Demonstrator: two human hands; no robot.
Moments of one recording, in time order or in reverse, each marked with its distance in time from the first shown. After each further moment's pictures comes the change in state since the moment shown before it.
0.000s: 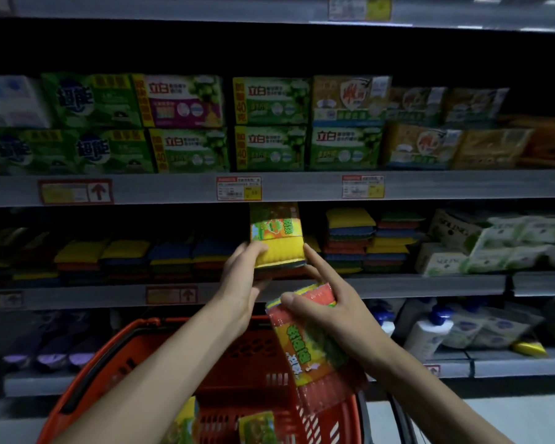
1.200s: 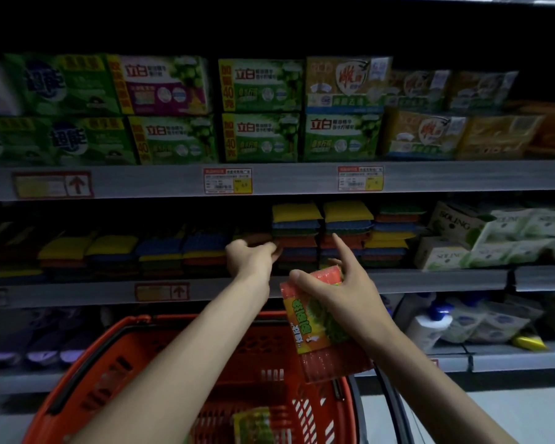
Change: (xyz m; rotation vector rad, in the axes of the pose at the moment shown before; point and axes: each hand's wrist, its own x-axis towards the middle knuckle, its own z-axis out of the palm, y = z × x) left_hand 0.038 -0.014 0.040 0.042 0.319 0.021; right_hand 0.023 0.012 -0.019 -0.232 0.299 0.118
